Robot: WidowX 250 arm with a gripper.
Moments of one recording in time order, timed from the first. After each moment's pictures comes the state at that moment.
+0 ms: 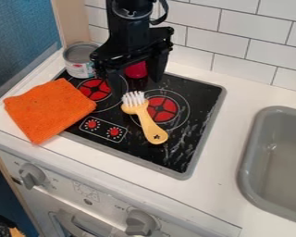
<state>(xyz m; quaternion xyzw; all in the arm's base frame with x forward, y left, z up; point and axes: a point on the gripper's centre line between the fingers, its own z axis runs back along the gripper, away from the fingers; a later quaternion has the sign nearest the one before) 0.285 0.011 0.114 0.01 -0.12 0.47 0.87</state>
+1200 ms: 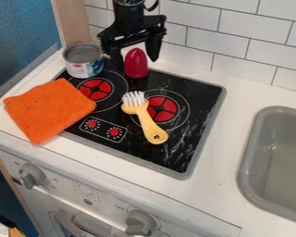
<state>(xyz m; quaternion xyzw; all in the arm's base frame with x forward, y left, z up) 0.375 0.064 0.082 0.01 -0.12 0.43 0.89</state>
